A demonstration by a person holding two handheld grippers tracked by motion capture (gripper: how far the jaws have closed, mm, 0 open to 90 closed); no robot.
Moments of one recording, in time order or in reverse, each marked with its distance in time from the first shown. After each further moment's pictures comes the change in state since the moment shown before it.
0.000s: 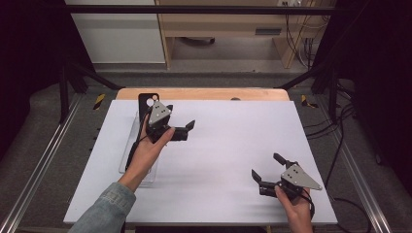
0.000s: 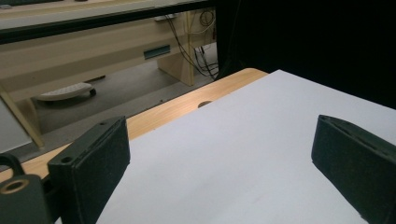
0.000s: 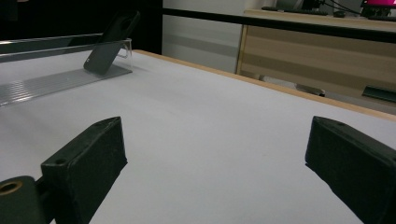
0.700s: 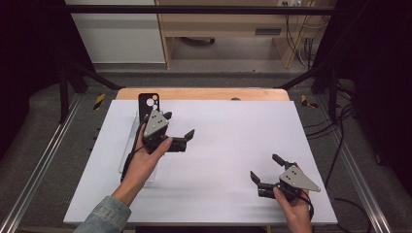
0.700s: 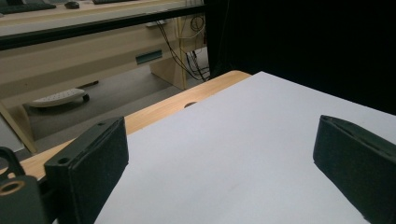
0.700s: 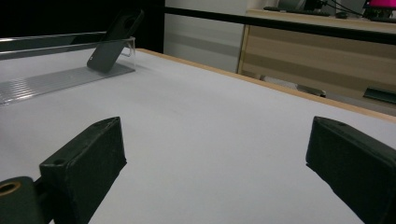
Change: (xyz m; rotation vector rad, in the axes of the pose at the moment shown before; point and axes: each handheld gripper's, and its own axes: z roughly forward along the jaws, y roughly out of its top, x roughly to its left) left arm -0.020 0.002 -0.036 -0.024 -0.014 0.011; right arm 0.006 0.001 -0.001 0.003 0.004 -0.015
